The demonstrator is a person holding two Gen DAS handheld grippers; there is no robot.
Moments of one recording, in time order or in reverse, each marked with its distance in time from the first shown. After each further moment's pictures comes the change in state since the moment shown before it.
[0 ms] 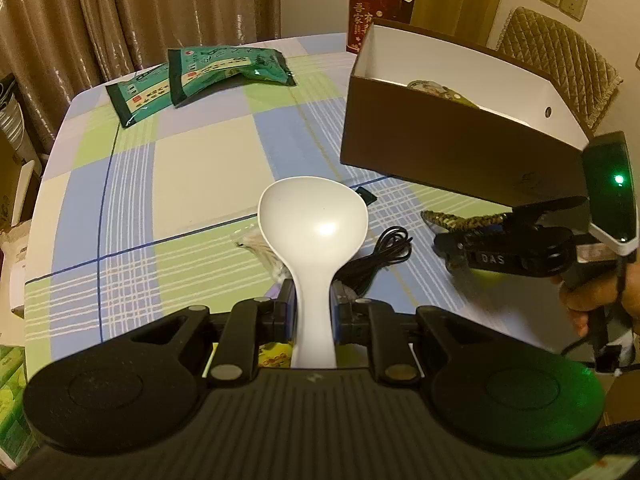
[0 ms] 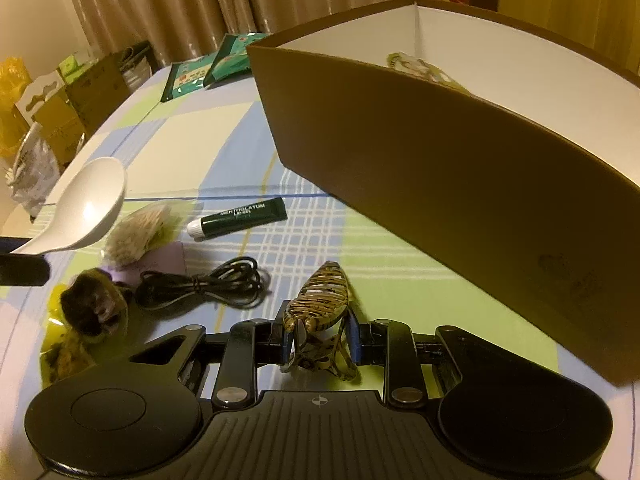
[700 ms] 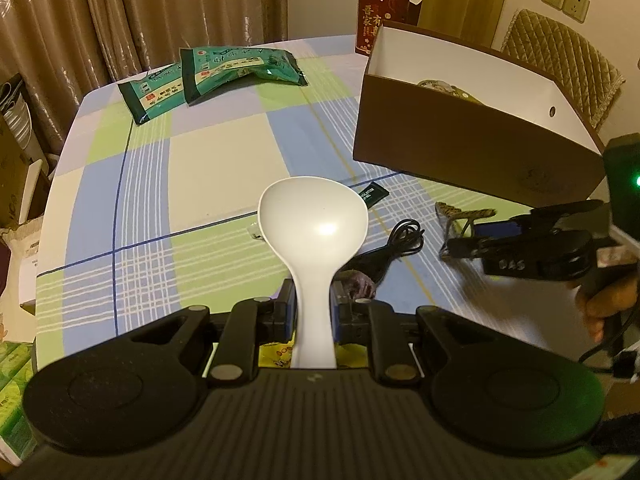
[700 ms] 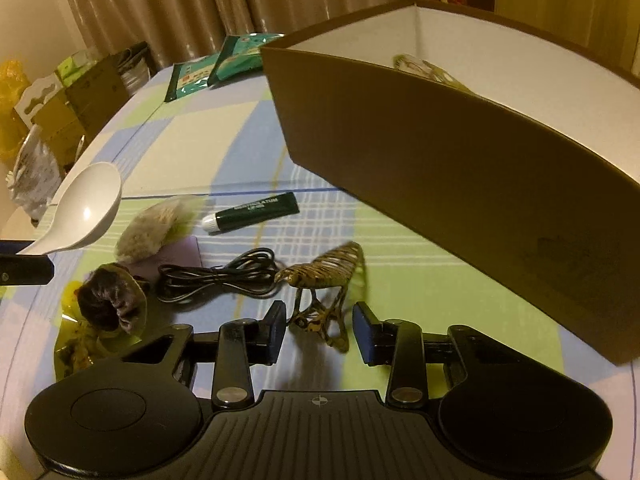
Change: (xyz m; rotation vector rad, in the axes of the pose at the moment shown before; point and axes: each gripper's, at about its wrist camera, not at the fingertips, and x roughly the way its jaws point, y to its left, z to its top) left arm -0.009 0.014 -0.011 -0.010 -0.009 0.019; right arm -0.008 0.011 -0.005 0.019 0.005 -0.009
